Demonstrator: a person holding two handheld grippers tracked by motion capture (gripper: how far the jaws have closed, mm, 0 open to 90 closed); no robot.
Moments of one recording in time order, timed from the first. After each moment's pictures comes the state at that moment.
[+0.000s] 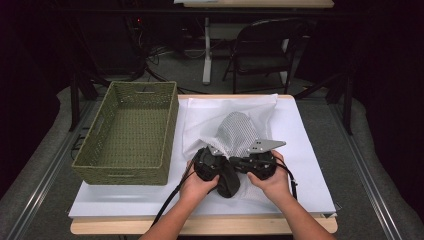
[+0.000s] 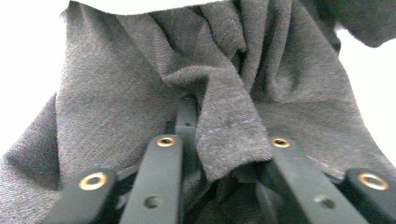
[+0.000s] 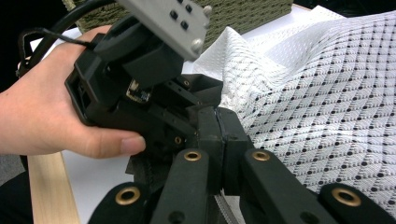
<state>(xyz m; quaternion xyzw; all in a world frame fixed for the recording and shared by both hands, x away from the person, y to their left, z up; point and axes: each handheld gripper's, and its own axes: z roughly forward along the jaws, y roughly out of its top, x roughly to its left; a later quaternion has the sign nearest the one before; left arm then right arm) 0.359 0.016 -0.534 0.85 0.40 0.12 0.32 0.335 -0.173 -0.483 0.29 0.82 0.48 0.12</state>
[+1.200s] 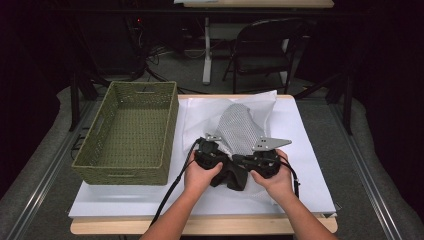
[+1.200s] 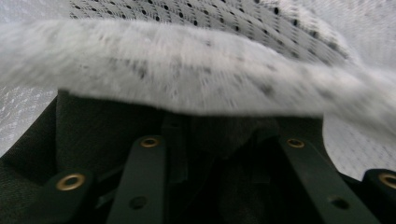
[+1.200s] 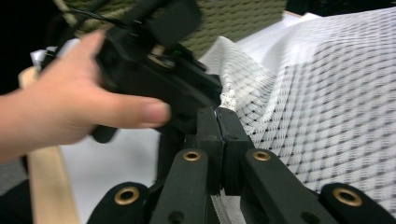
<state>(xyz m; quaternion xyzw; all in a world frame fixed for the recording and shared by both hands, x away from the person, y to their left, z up) 0.384 0.017 -0.521 0.81 0.43 0.07 0.40 0.336 -0.183 -0.479 0.30 0.81 0.50 0.12</state>
